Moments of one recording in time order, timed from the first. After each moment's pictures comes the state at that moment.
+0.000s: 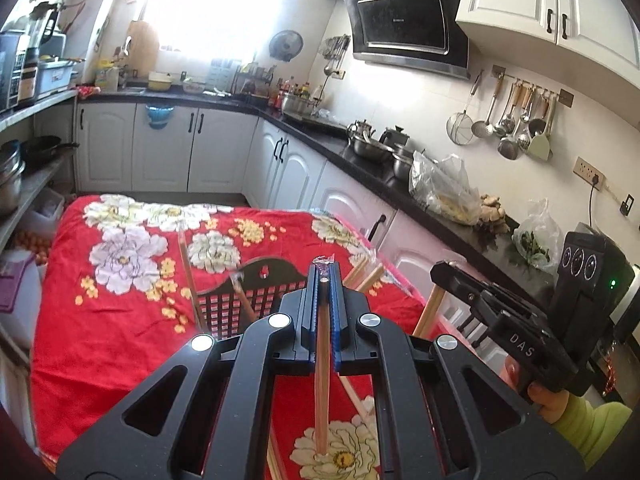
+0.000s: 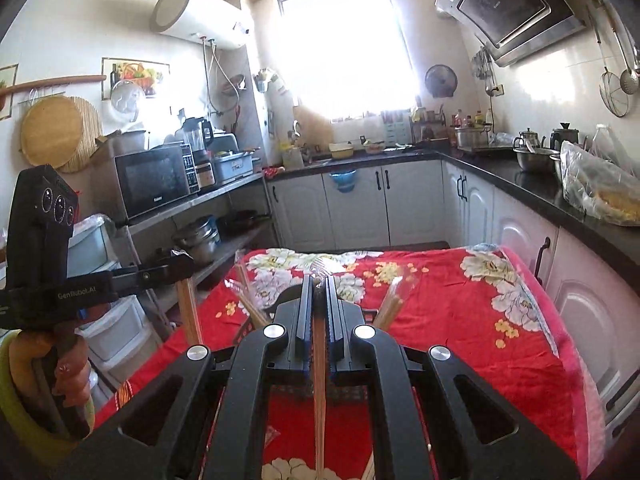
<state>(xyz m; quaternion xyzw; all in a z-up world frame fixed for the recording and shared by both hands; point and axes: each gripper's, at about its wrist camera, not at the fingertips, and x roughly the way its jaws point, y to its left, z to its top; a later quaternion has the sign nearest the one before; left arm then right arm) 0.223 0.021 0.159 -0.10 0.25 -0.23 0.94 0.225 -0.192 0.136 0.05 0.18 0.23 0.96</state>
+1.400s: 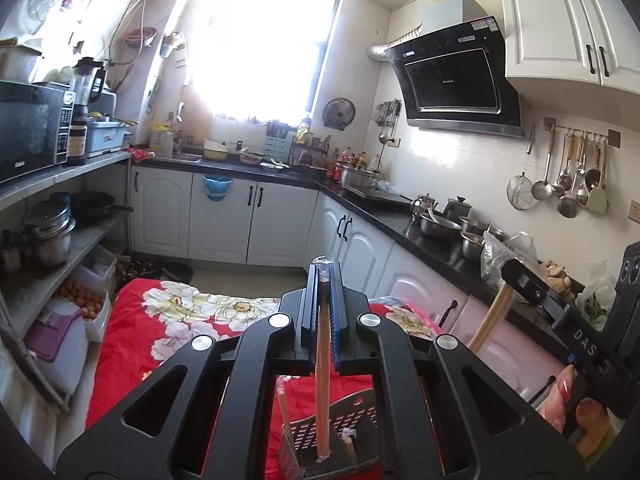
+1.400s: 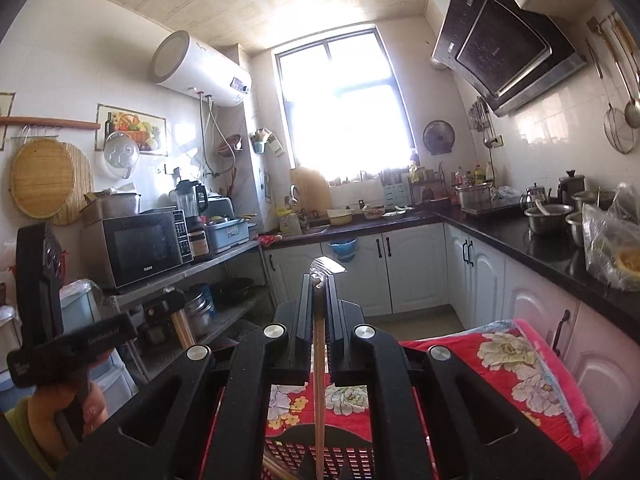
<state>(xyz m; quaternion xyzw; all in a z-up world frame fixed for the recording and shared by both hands) 0.288 0.062 0.206 -0.09 0.14 -0.11 0.98 0.303 -0.162 0.194 0.09 0.07 0.21 0.97</state>
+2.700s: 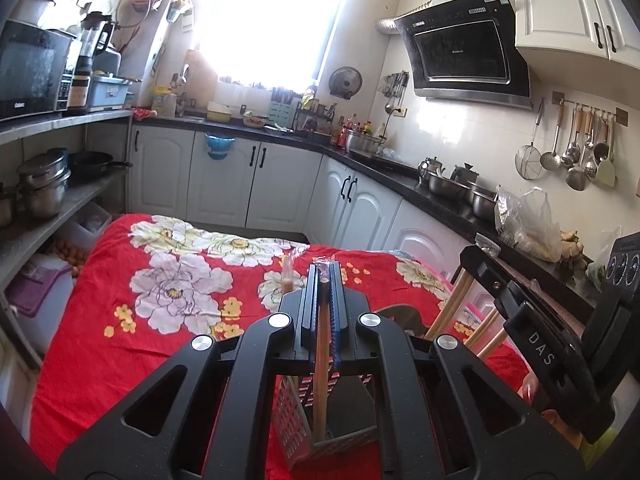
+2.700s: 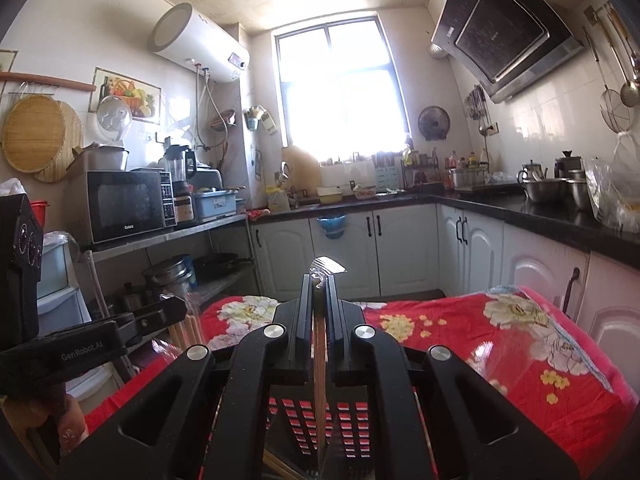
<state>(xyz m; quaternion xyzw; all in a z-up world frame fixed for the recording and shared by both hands) 0.296 0.060 0.100 -0.11 0.18 -0.12 0.97 0.318 -0.131 0.079 0.06 0.08 0.19 0.98</state>
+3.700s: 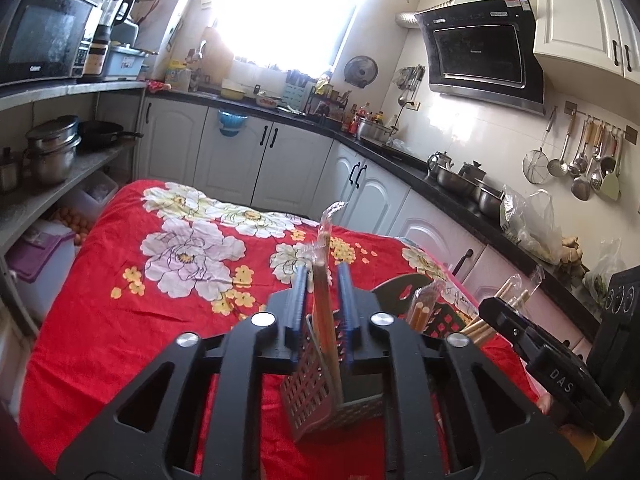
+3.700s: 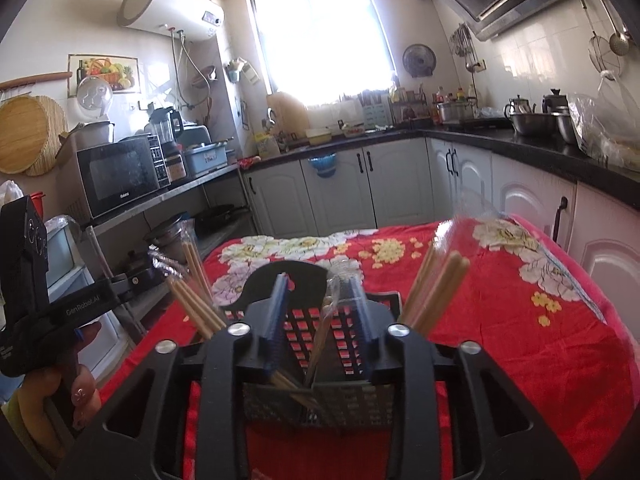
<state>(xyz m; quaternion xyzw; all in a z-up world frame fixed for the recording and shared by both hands) 0.284 0.079 0.080 -0.14 0.21 -0.11 0.96 0.293 -0.147 0.057 0.08 0.20 0.18 0.96</state>
